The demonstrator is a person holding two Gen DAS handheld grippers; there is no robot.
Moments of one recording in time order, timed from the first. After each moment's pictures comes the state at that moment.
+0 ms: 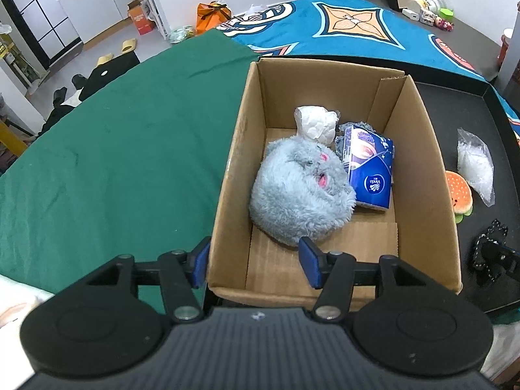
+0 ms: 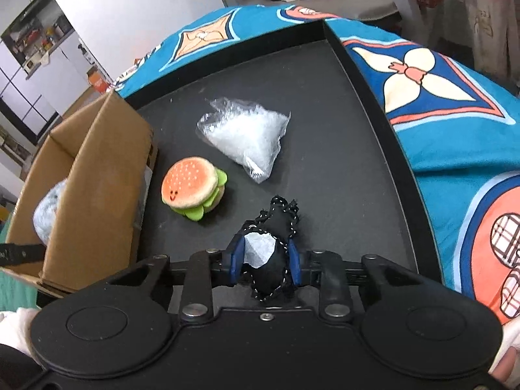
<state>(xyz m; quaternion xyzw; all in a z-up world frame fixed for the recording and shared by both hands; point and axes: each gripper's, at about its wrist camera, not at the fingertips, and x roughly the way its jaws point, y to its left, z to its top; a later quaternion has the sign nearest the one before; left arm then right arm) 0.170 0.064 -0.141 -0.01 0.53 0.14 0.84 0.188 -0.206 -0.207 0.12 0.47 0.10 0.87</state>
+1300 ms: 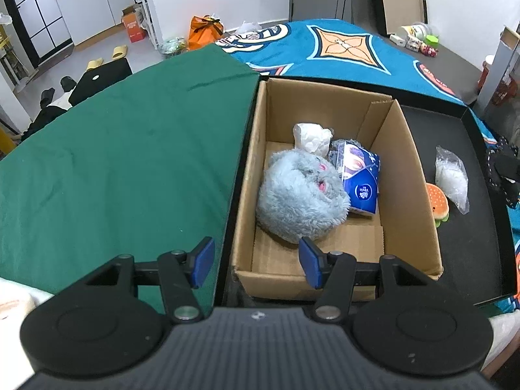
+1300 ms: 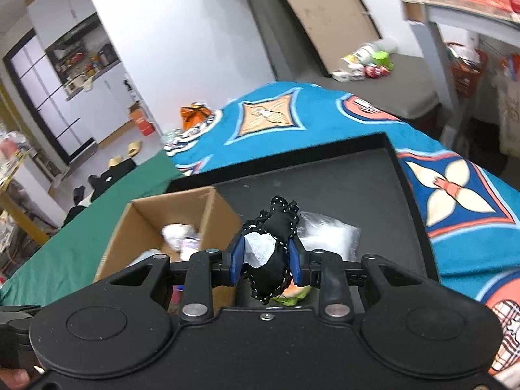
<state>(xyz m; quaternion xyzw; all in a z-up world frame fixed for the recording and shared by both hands) 0.143 0.086 -0.122 -0.05 0.49 0.11 0.86 0.192 -0.164 -0.105 0.10 0.37 0.16 0.91</state>
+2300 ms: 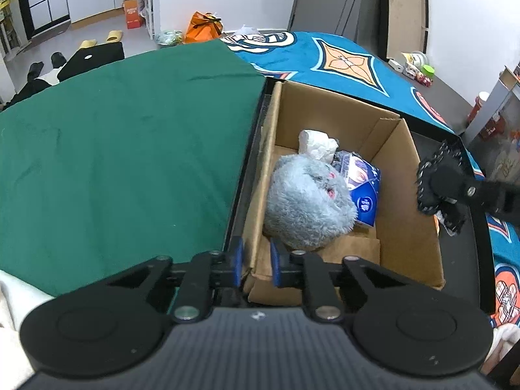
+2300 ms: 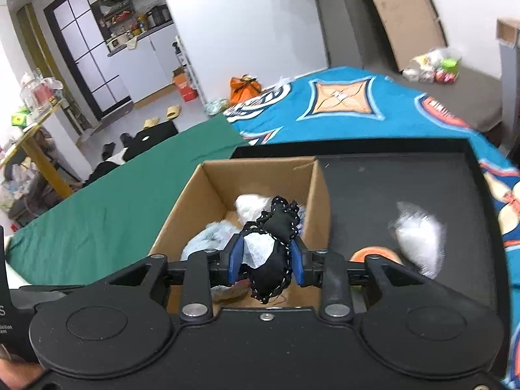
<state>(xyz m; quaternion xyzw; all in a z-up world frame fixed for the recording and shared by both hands) 0.135 0.121 -0.139 -0.13 0.46 0.09 0.87 0.178 -0.076 -0.110 0.05 0.39 0.24 0.89</state>
